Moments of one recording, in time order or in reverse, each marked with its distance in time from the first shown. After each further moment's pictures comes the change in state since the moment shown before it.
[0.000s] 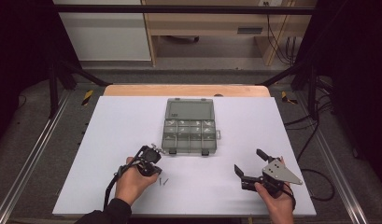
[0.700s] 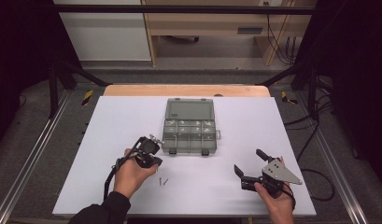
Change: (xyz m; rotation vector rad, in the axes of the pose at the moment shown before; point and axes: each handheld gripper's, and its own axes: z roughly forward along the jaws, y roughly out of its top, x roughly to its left) left arm 0.022 0.012 -0.027 -0.080 0.043 -0.026; right arm 0.000 0.000 0.000 0.004 0.001 -0.001
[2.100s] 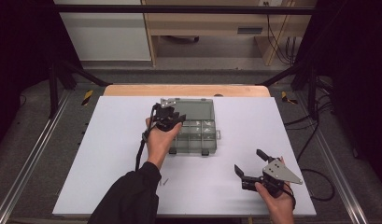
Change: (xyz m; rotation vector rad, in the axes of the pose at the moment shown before) left arm 0.050 0.055 0.033 -0.419 0.210 -0.452; right arm -0.002 -0.002 0.001 -0.001 0.004 0.012
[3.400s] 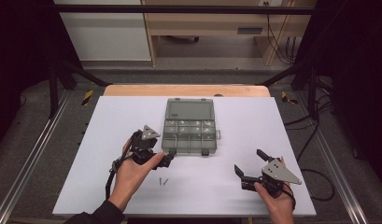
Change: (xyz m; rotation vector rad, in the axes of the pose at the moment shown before) left arm -0.026 -0.038 -0.097 0.155 -0.121 0.325; right arm 0.001 0.000 0.000 0.014 -0.014 -0.018
